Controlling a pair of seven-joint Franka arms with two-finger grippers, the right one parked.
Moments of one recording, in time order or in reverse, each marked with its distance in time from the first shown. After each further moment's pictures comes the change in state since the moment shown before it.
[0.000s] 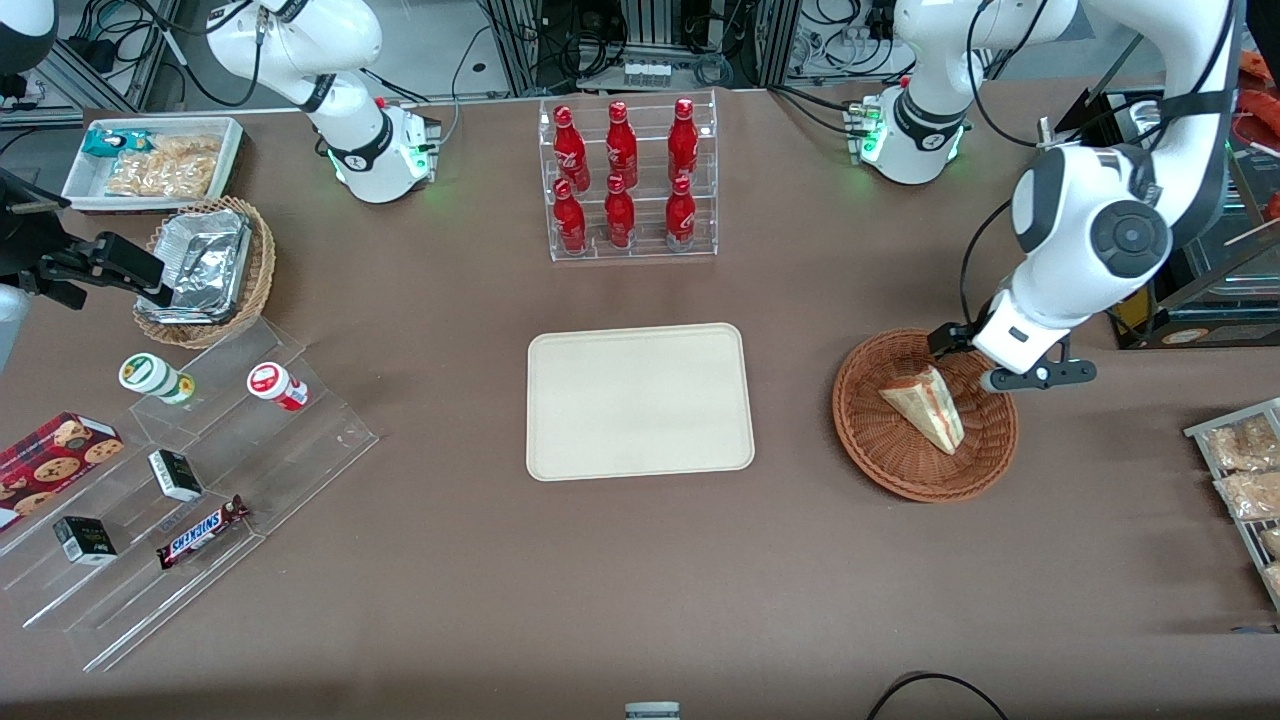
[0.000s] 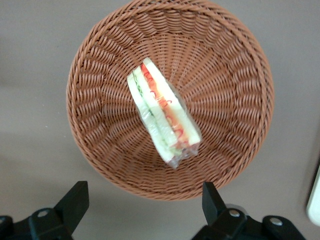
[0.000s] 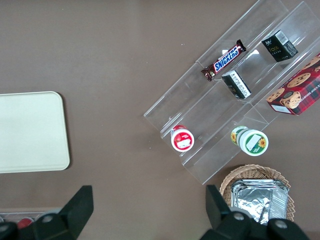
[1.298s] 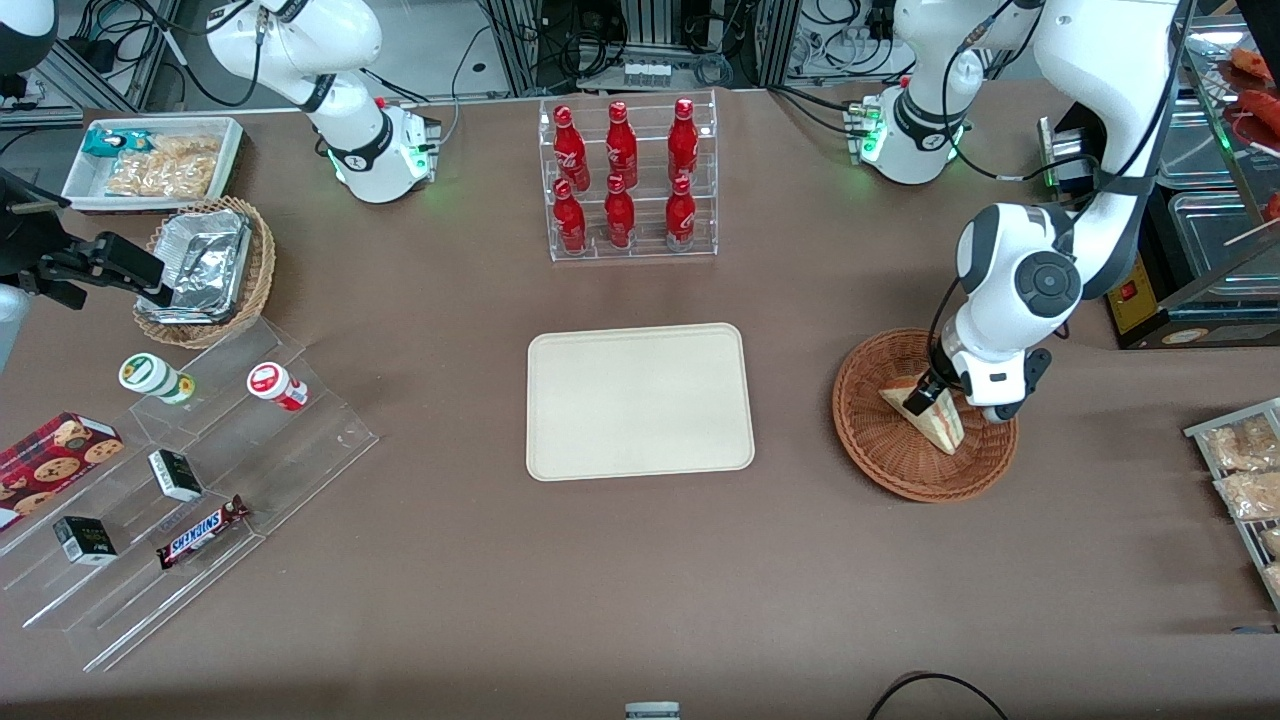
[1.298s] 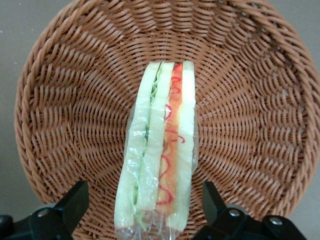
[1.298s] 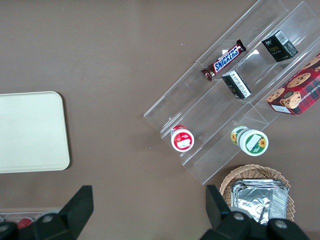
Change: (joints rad) arm -0.005 0.182 -0.019 -0.068 0.000 0.292 -0.703
